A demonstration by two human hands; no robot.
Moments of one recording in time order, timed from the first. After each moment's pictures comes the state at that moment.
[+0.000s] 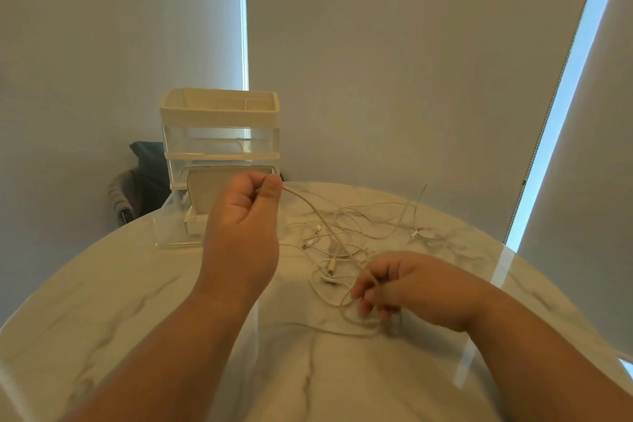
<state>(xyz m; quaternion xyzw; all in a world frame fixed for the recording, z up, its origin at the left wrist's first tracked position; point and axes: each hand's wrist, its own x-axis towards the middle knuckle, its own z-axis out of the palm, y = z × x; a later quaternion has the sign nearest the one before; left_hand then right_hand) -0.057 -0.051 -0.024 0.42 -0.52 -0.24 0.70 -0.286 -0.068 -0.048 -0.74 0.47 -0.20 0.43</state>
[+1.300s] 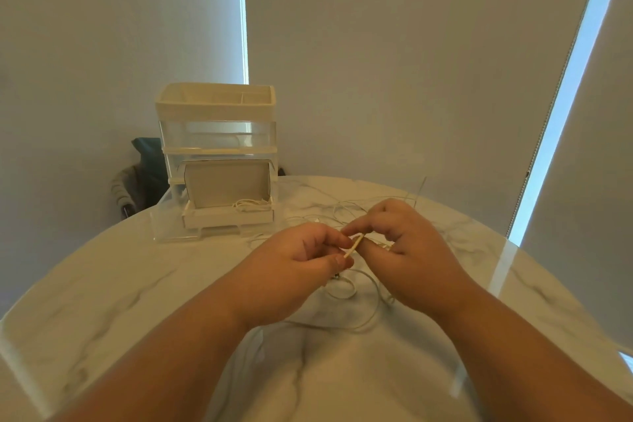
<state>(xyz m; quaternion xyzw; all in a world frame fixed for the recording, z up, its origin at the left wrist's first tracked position) -0.078 -0.042 -0.042 0.41 -0.70 -0.42 0.40 -0.265 -0.060 -0.038 -0.78 0.44 -0.43 0.10</state>
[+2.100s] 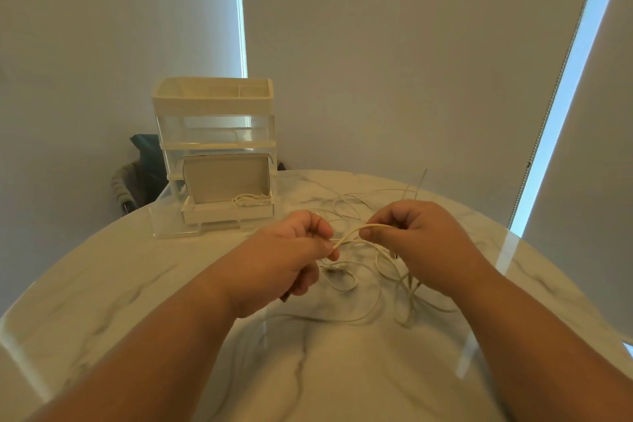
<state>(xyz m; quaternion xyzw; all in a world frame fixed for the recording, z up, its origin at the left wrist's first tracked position) -0.071 -0.042 -0.035 0.44 -0.65 -0.49 0.38 -0.280 -0.063 -0.031 -0.69 0.52 -0.44 0.23</state>
